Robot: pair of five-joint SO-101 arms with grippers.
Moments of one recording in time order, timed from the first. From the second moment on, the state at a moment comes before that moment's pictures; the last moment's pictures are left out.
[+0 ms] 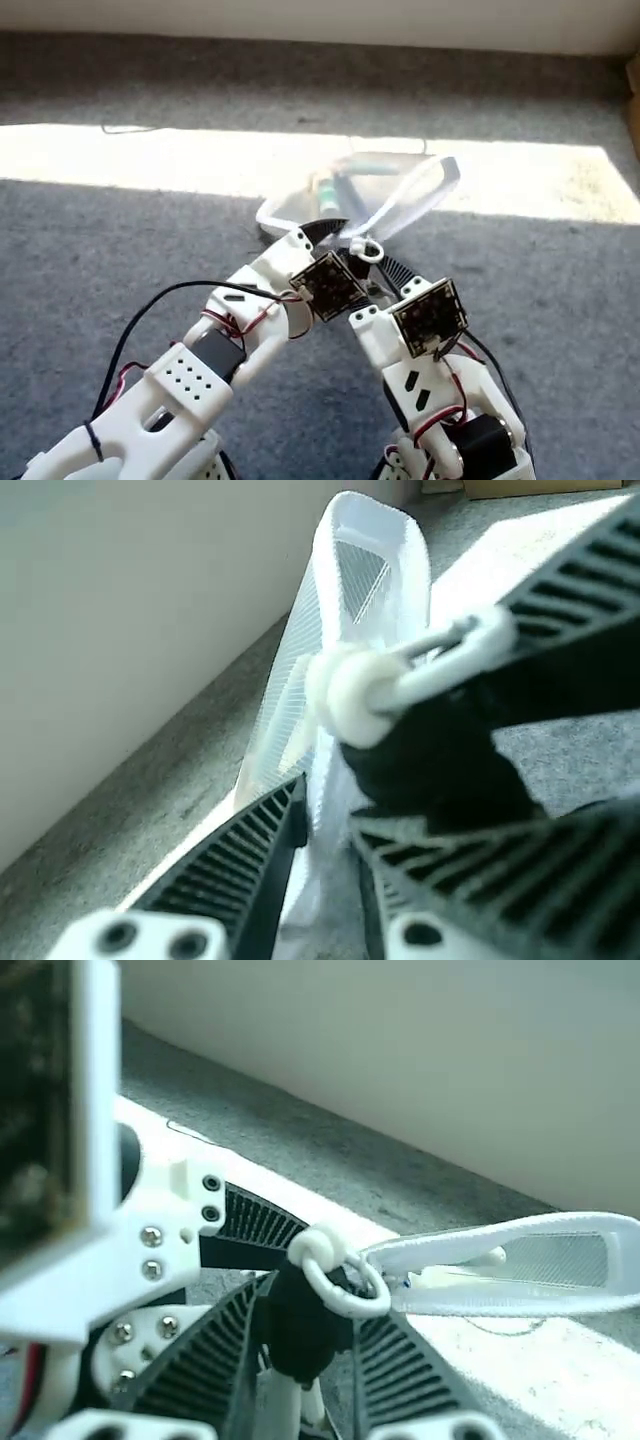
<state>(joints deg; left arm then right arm) 32.3 -50.1 73.4 2.2 -18.9 -28.7 -104.3 73.0 49.5 12.2</state>
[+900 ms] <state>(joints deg) 28.8 -50.8 74.7 -1.9 -18.9 -17.8 -104.0 70.2 40.0 5.8</state>
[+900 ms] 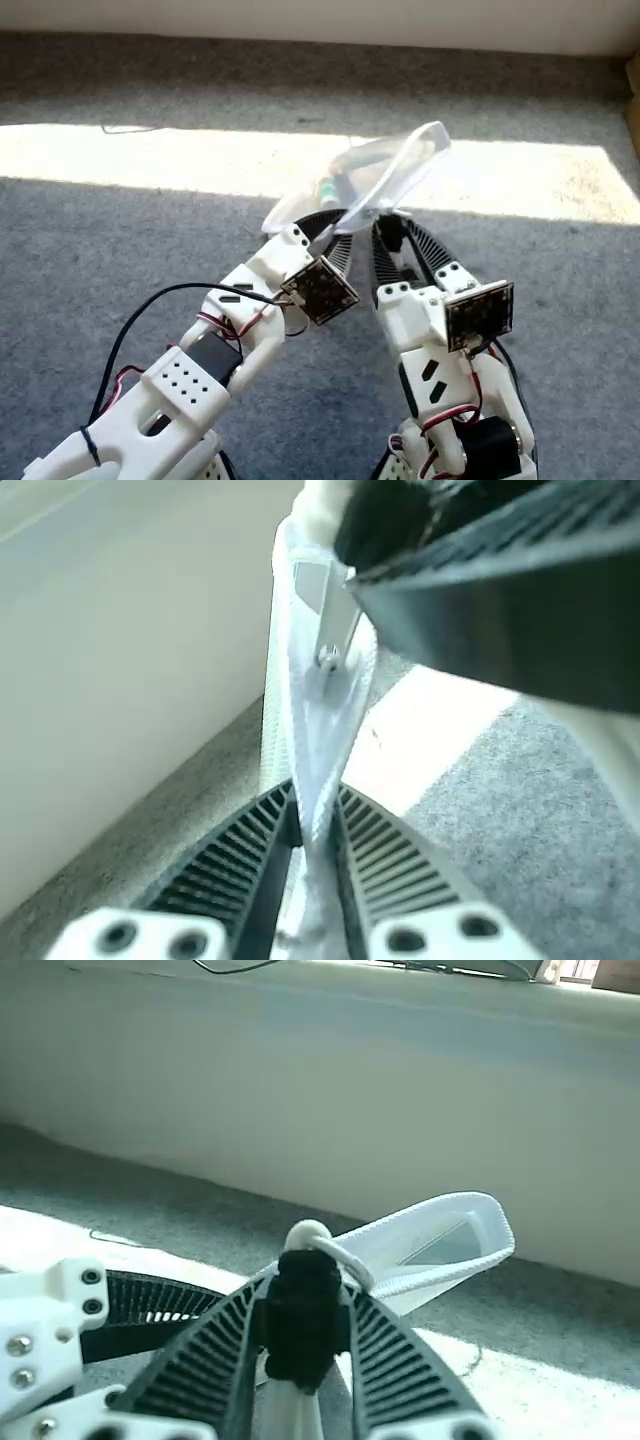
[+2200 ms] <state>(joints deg) 27.4 -64.8 75.3 9.2 -18.9 -12.5 -104.2 76.4 22.5 4.7</state>
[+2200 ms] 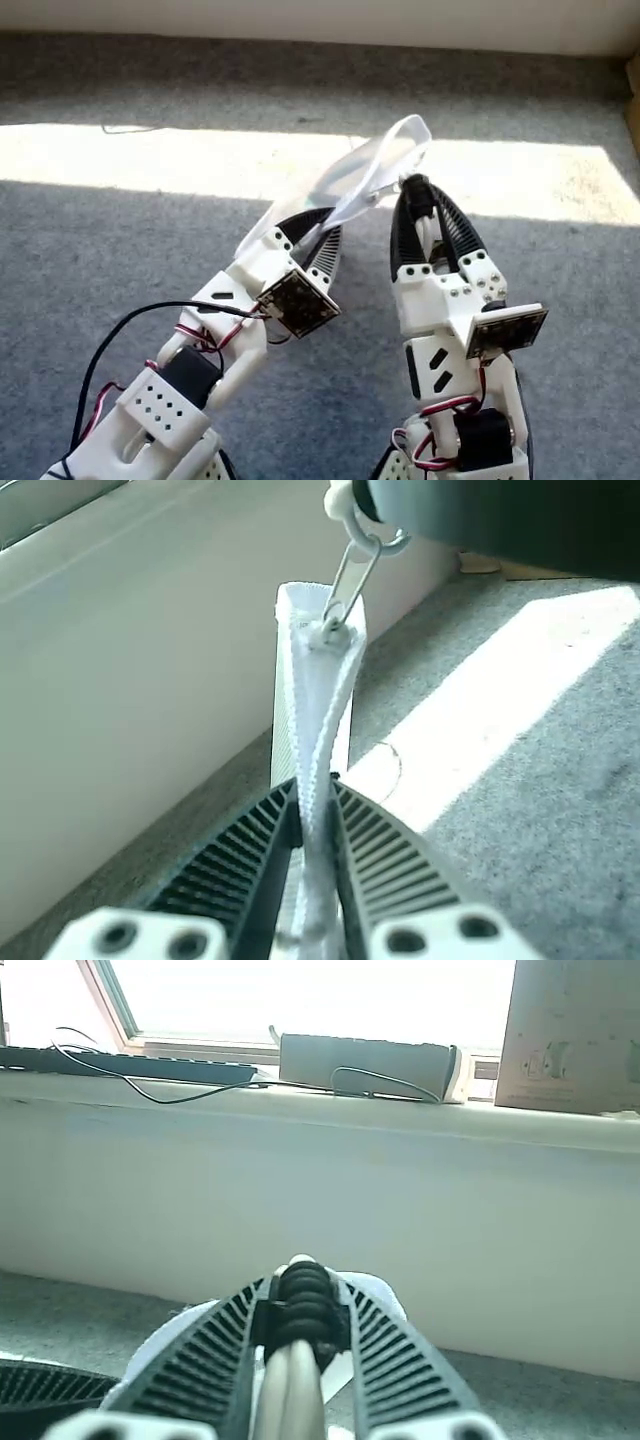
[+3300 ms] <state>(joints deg) 29.6 -64.0 68.4 18.1 -6.9 -22.1 -104.9 76.2 27.5 8.5</state>
